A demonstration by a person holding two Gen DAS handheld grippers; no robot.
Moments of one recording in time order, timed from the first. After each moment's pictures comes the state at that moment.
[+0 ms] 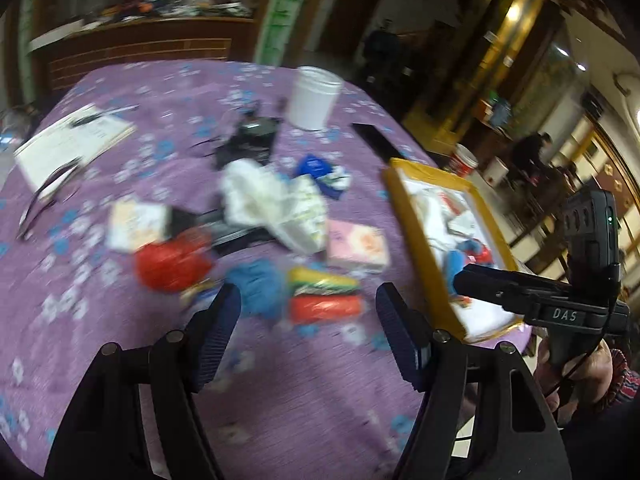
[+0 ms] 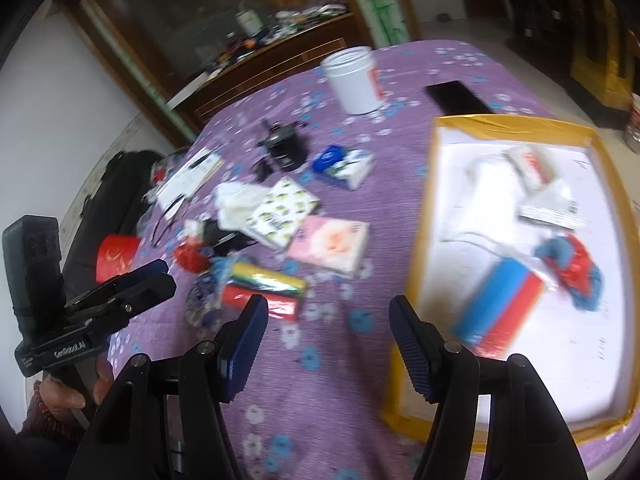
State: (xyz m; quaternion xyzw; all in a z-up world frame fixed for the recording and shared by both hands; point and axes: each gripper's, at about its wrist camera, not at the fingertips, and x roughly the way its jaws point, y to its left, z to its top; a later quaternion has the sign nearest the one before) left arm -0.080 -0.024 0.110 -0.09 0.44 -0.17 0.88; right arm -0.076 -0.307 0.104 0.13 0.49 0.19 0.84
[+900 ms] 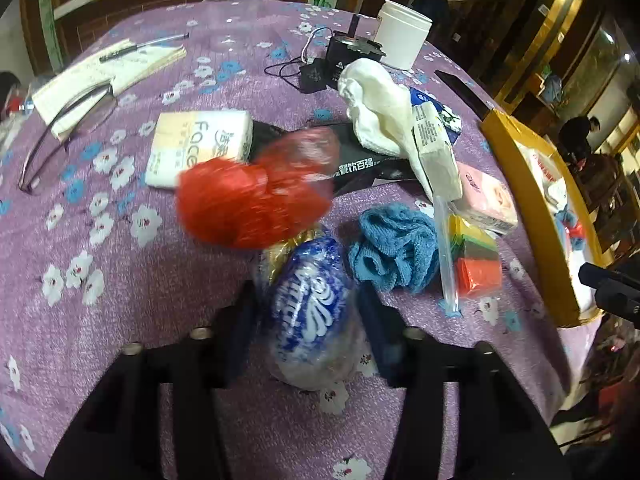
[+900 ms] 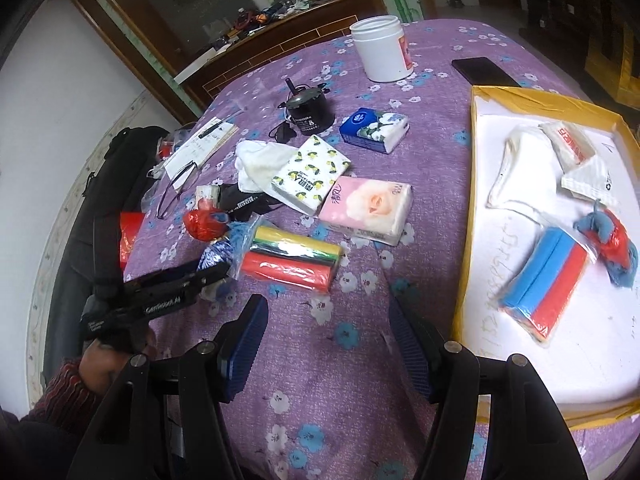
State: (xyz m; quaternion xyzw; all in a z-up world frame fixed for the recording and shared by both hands) left arm -0.044 0.005 0.020 -0.05 0.51 -0.10 0.85; right arm -0.088 -0.280 0.089 0.12 0.52 0.20 0.83
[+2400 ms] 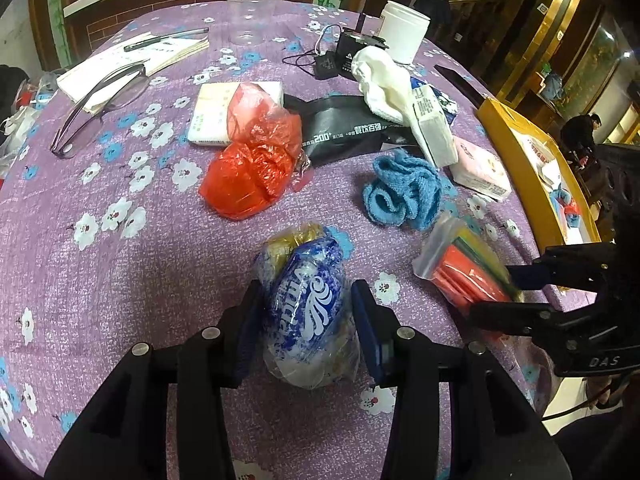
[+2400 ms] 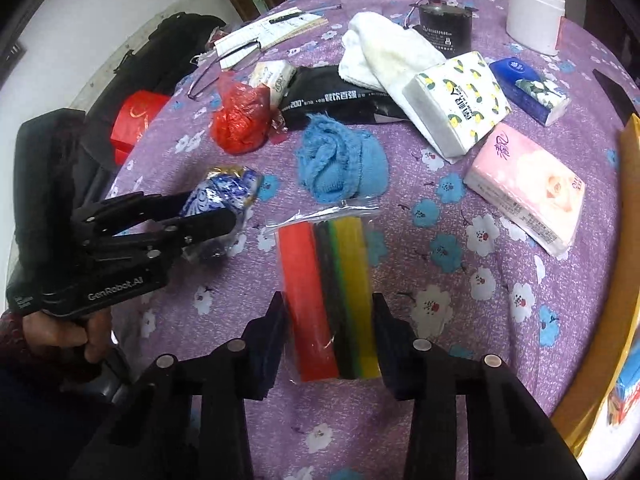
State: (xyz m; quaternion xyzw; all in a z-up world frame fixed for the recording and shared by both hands) left arm -0.082 0.023 0.025 -0.05 0.51 -0.10 0.85; right arm -0.081 -0.160 0.027 -0.03 0.57 0.32 0.76
